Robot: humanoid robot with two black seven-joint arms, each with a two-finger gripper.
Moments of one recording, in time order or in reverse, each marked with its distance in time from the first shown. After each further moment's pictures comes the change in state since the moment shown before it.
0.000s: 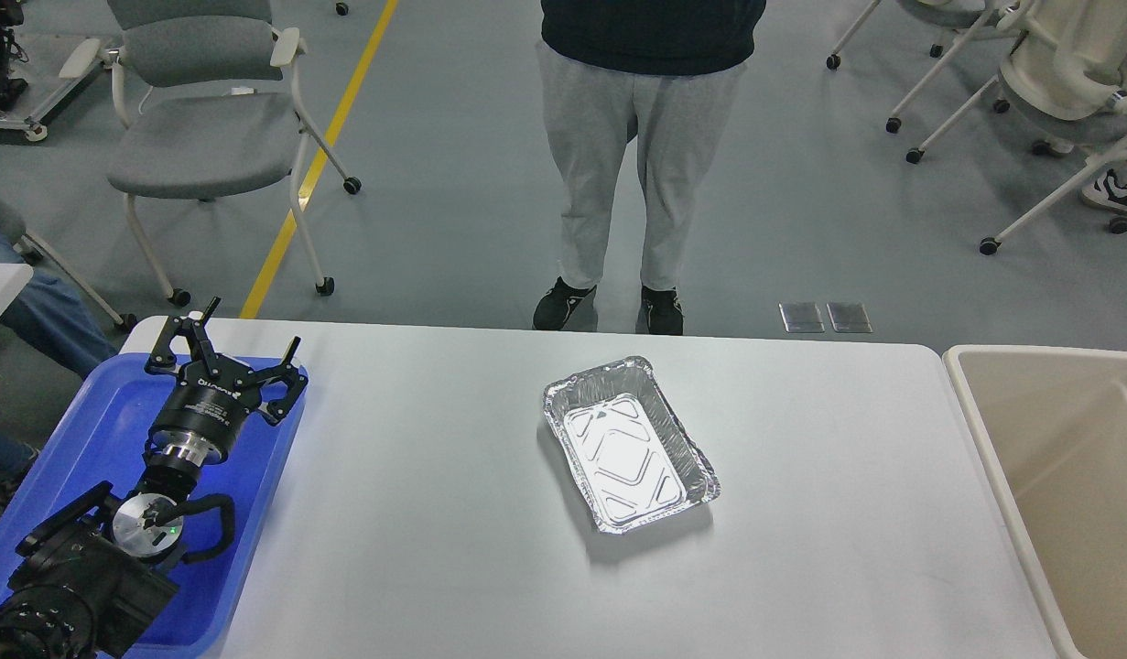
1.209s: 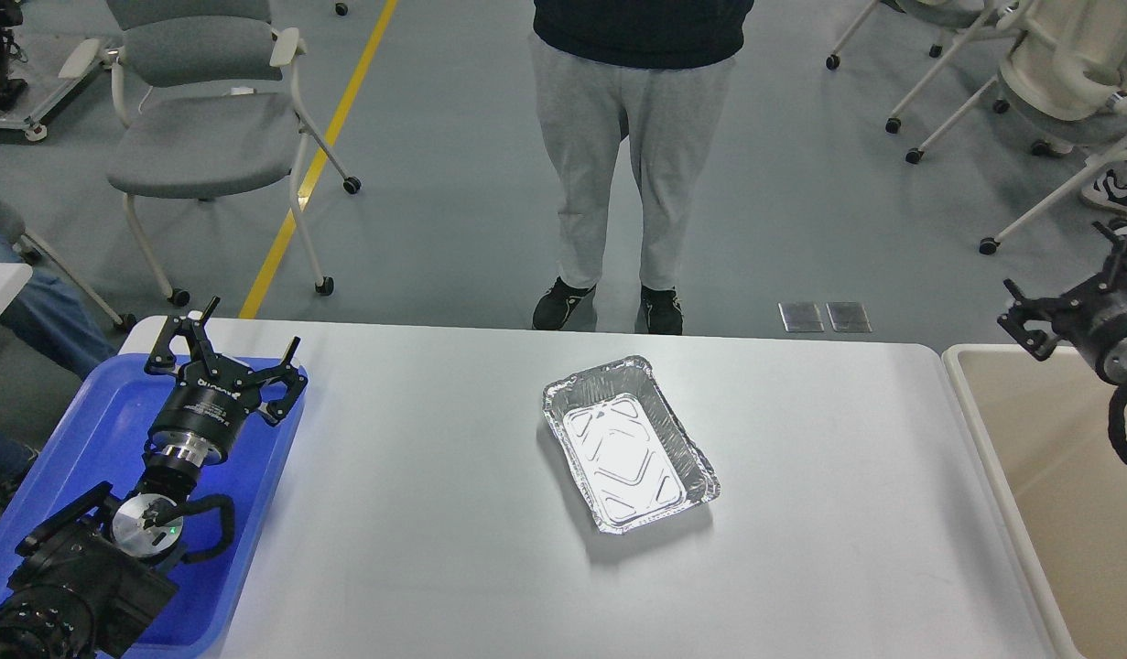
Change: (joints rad) left arm 0.000 0.000 0.000 0.000 0.001 0.000 0.000; right arm 0.048 -0.159 0.417 0.696 0.042 0.221 0.097
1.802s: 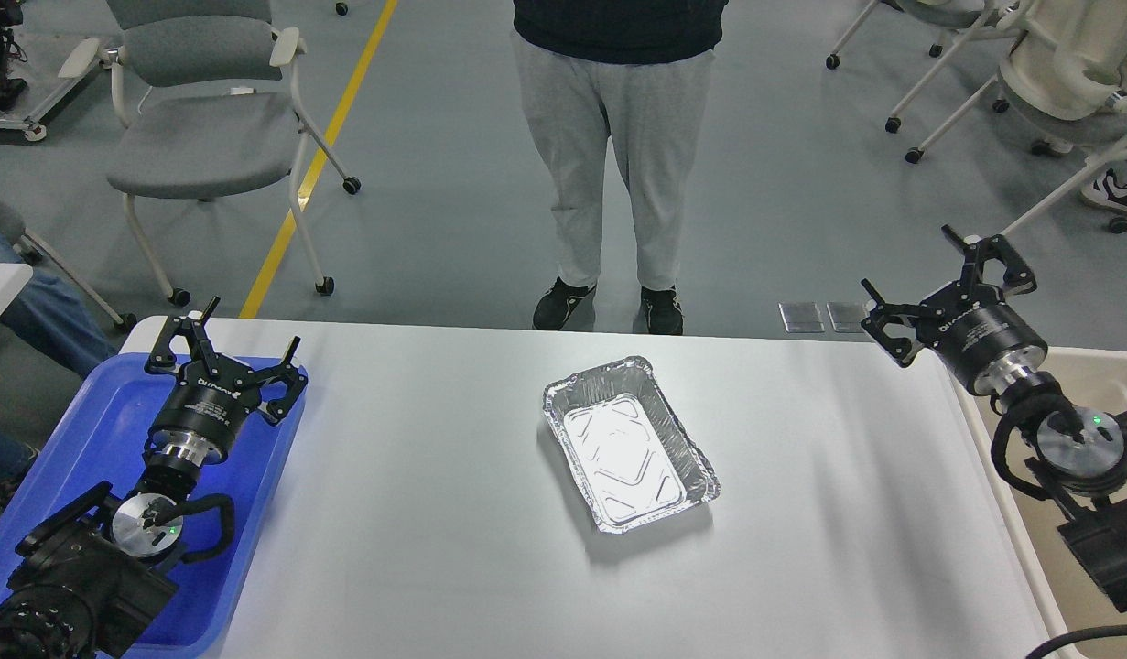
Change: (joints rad) left arm 0.000 0.000 -0.001 0.000 0.000 0.000 0.000; right arm -0.019 0.205 0.005 -0.034 0.028 0.261 -0.046
